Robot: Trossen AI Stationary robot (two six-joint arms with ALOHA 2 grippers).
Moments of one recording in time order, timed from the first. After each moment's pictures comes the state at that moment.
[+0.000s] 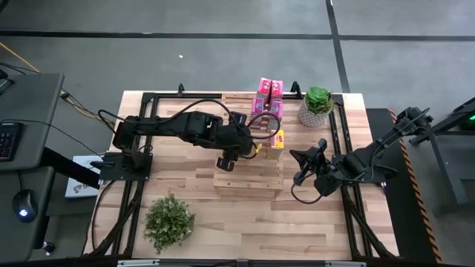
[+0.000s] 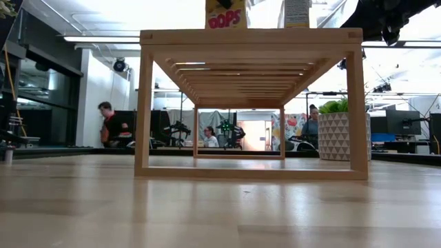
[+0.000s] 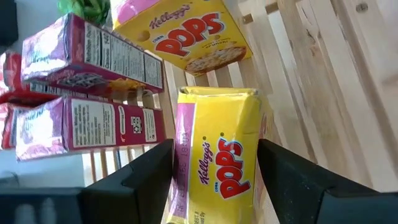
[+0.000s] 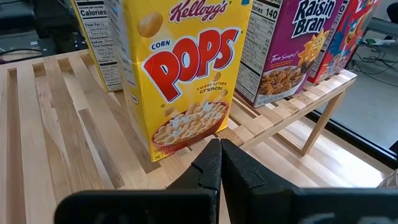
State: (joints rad) left arm -0.11 1.89 2.11 -1.22 -0.35 0.38; right arm 0.59 1.04 0.70 -0.50 1.10 0.76
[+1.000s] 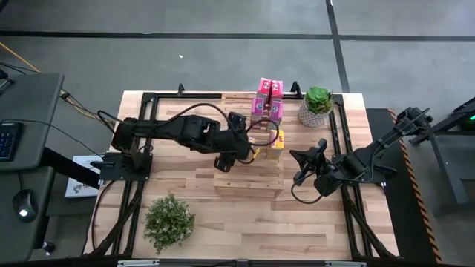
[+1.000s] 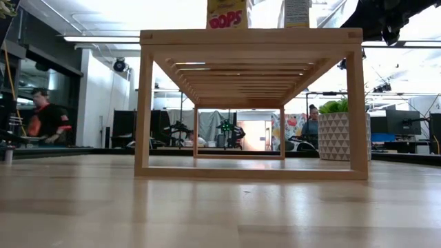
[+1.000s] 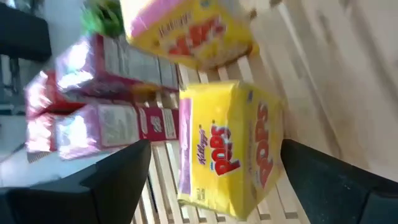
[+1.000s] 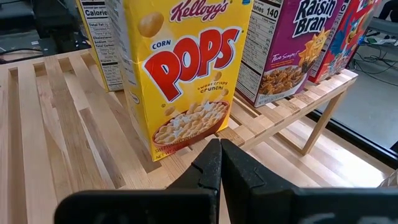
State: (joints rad) left arm -0.15 1.88 2.13 -1.25 -0.46 0.45; right arm 0.59 1.04 0.70 -0.50 1.09 0.76
